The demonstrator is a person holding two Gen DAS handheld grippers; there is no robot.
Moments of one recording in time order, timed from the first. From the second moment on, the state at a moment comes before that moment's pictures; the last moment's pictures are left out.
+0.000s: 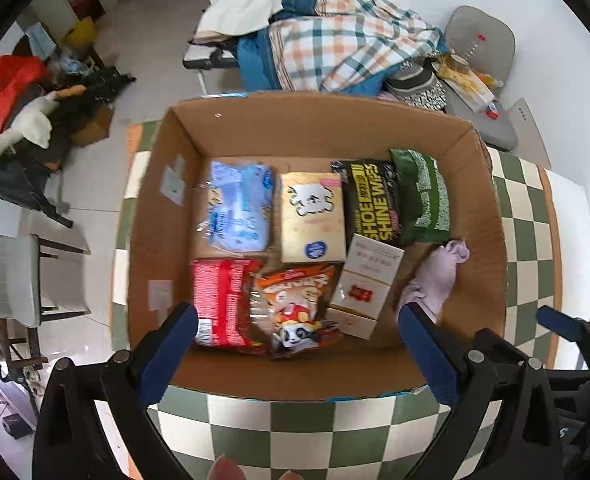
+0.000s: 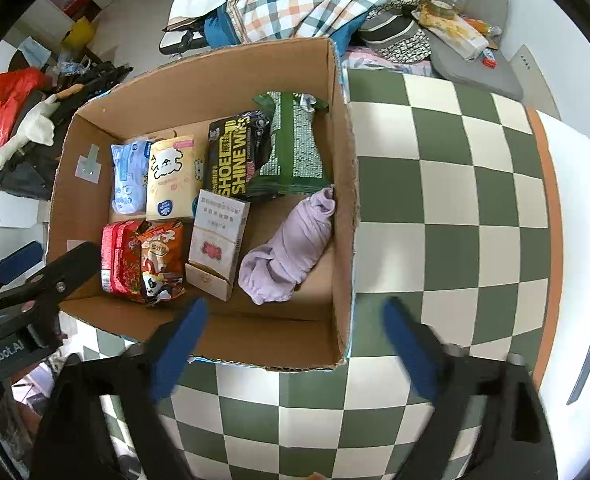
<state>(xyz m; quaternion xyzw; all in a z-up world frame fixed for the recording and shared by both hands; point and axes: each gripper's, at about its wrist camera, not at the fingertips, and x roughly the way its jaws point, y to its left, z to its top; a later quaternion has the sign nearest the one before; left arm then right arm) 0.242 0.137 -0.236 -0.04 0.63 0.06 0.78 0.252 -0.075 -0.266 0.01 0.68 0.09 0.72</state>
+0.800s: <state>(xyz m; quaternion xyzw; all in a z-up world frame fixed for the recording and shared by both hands) 0.149 0.112 -0.101 0.00 0.53 0.08 0.85 0.171 -0.103 -0.124 0.01 0.57 0.07 0.82</state>
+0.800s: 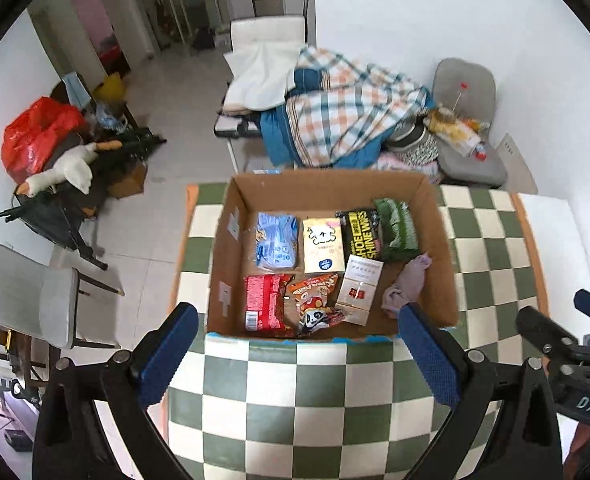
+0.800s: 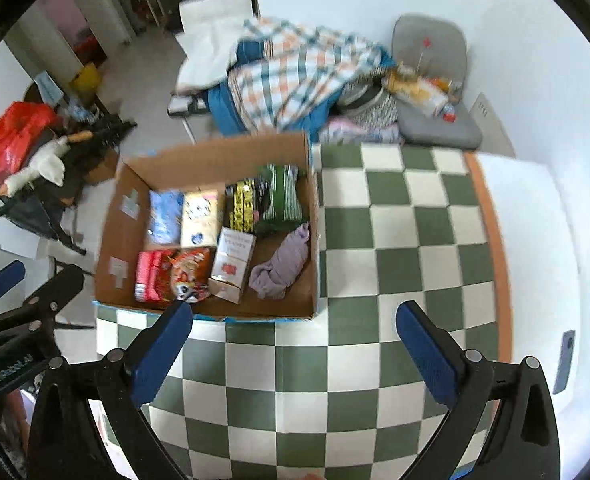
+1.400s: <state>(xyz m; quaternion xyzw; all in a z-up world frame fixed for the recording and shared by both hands) 0.074 0.095 -0.006 -0.02 0.48 0.07 0.88 0.077 -0.120 0.018 0.00 0.48 0.08 0.87</state>
